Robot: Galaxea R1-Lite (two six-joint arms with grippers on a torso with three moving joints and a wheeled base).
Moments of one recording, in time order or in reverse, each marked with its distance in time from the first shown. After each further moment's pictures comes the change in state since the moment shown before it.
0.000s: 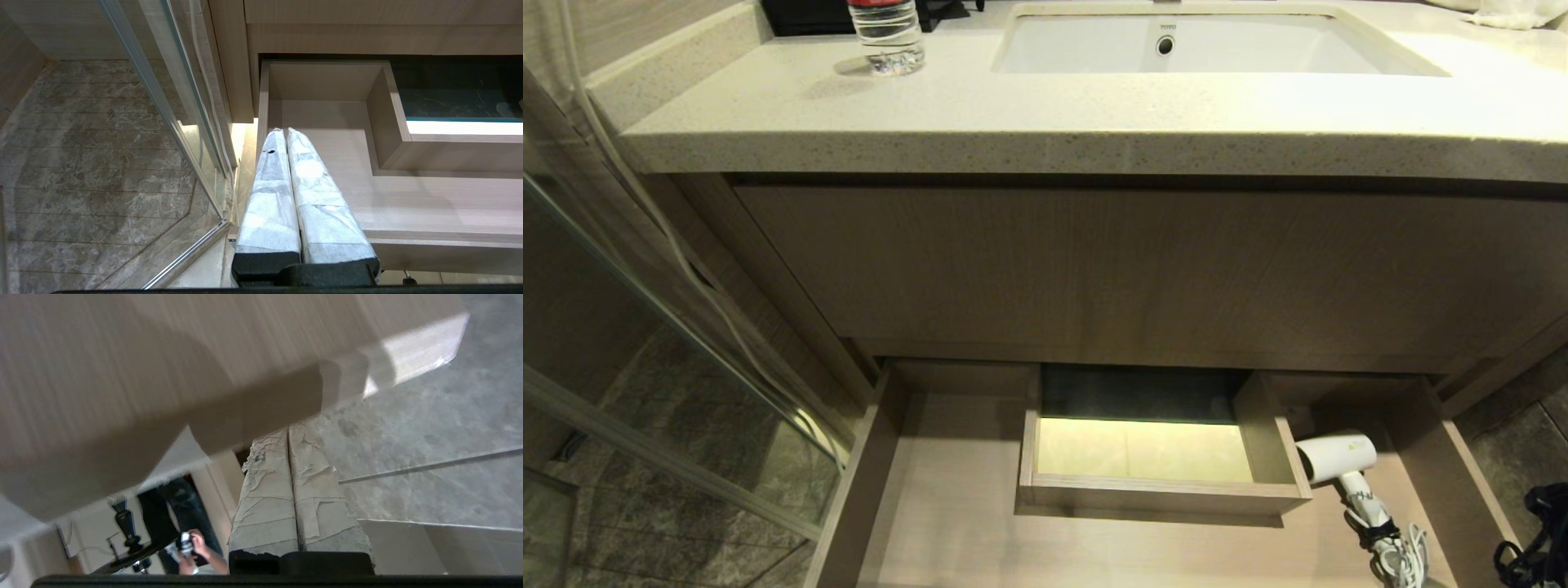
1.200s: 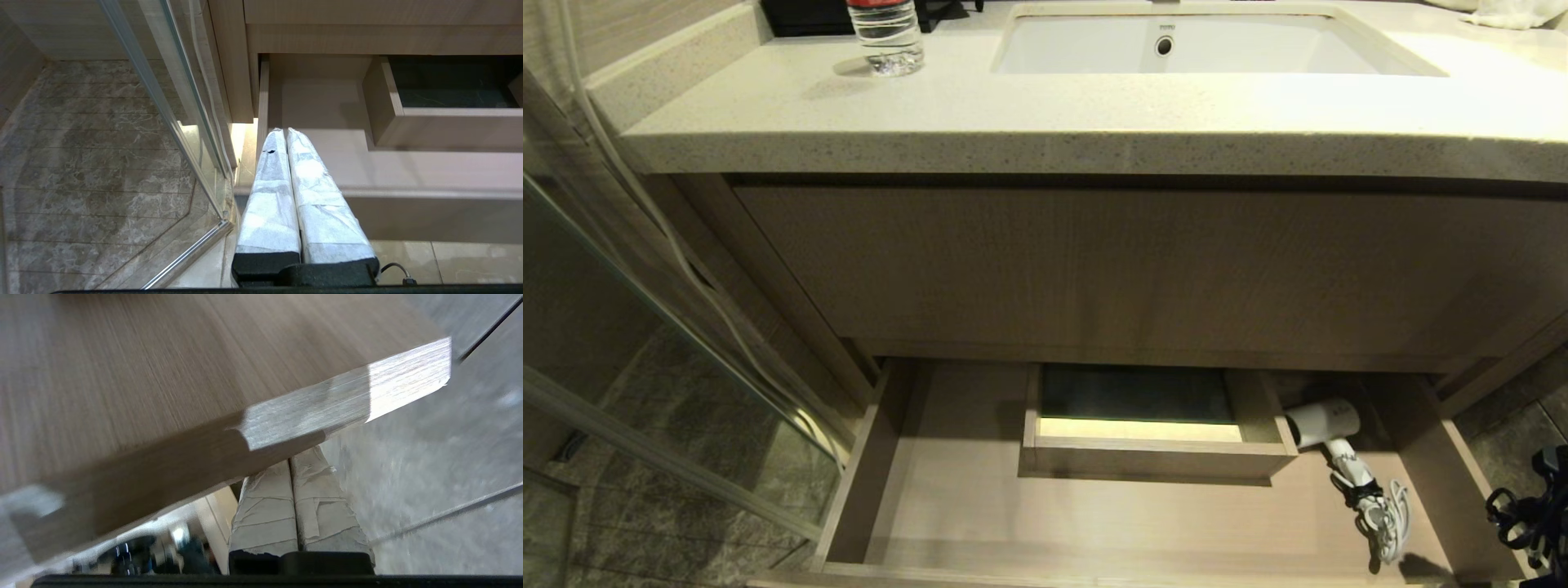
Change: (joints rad) left arm 0.000 0.000 0.000 0.000 0.000 -0.001; right arm 0.040 -0.064 -0.009 -0.237 0.158 0.002
